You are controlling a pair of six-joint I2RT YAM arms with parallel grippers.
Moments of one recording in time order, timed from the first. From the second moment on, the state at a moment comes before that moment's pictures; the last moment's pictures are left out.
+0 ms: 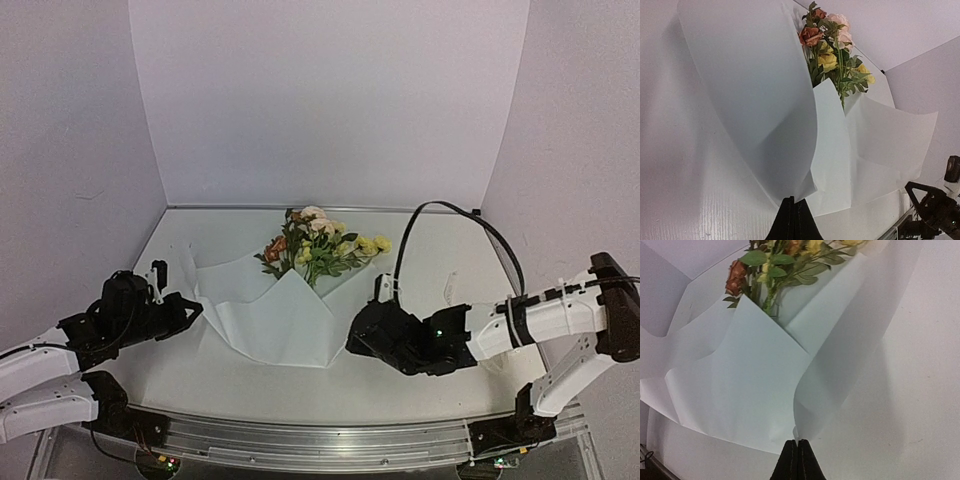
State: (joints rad) left arm -0.64 0.66 0.32 -0.17 -0.01 -0.86; right arm 1.26 1.54 0.88 -0.16 0.62 1.12
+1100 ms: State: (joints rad) left arm -0.72 1.33 0.58 0.27 0.40 -0.74; right arm 1.16 2.09 1.21 0.18 0.09 0.86
